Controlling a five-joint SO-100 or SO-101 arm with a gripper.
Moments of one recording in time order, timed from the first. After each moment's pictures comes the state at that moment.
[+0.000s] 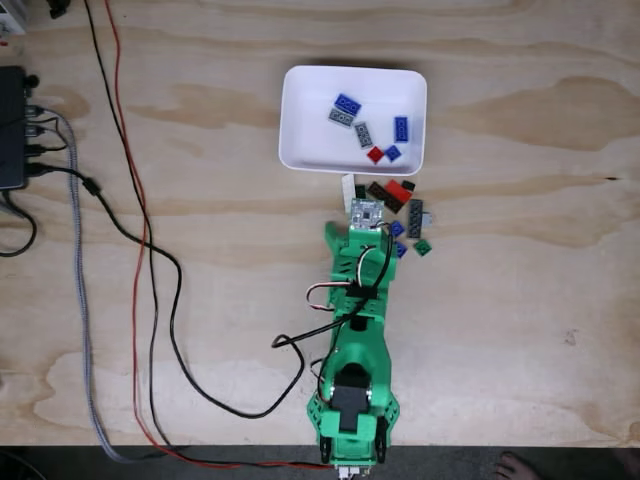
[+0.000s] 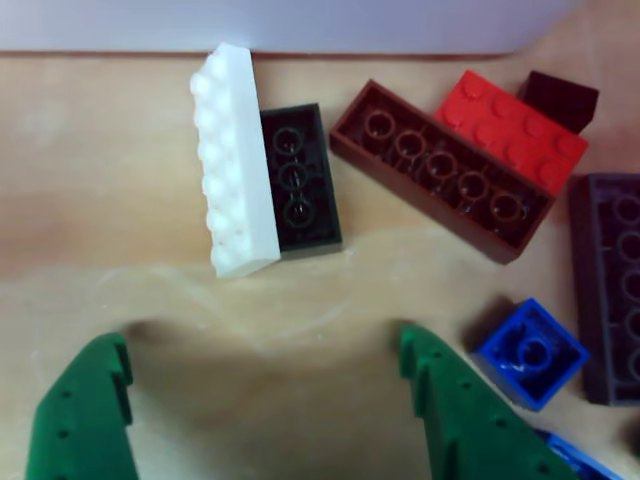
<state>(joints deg) 4.1 113.1 165.0 -5.7 -89.2</state>
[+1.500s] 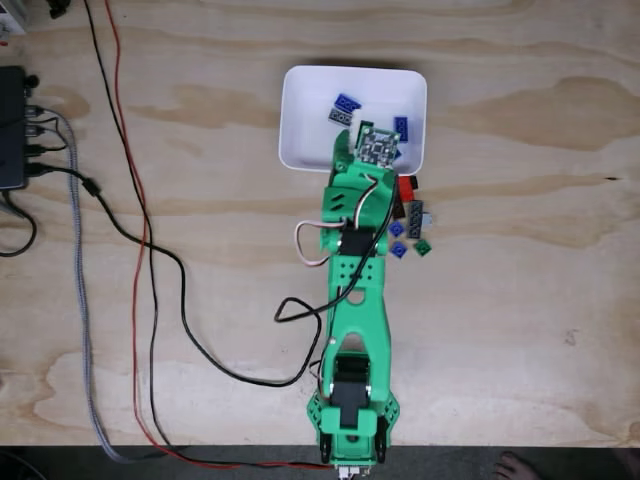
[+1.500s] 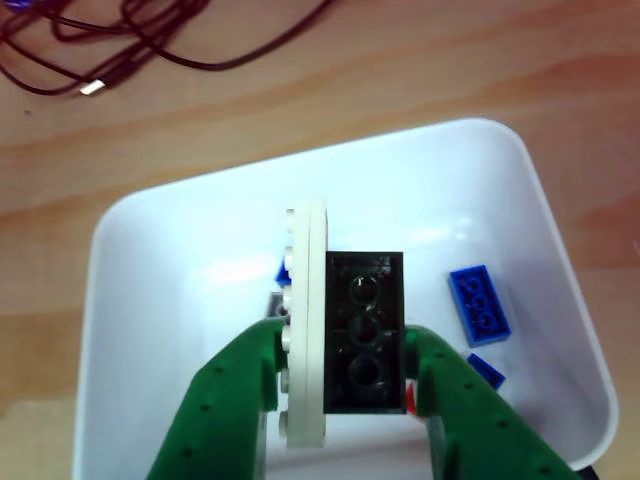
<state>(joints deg) 3.0 109.2 115.1 27.4 -74.6</state>
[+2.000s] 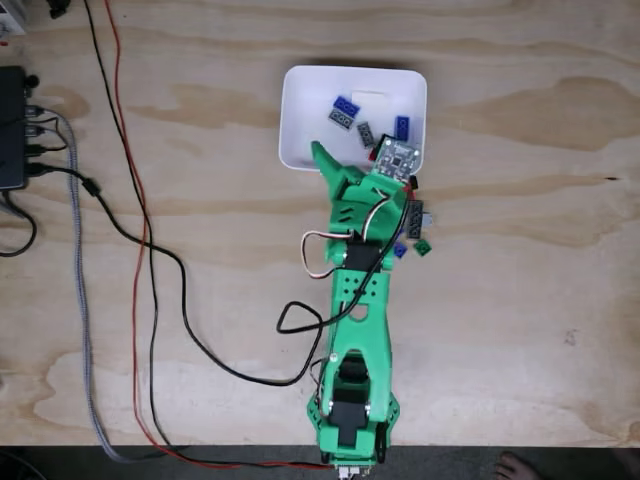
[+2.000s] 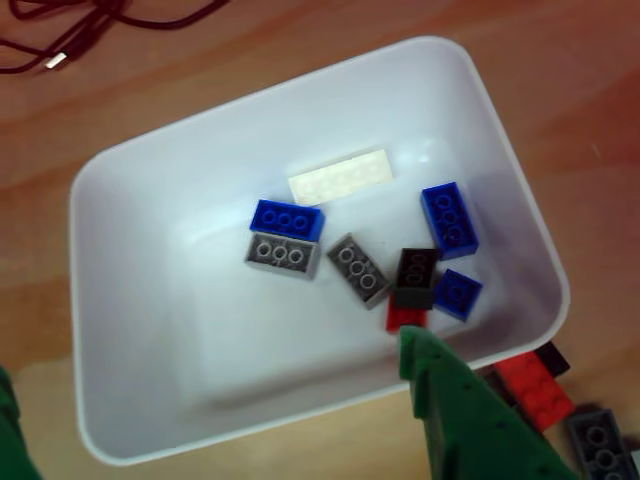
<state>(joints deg) 3.9 122.3 119.8 38.2 -68.9</state>
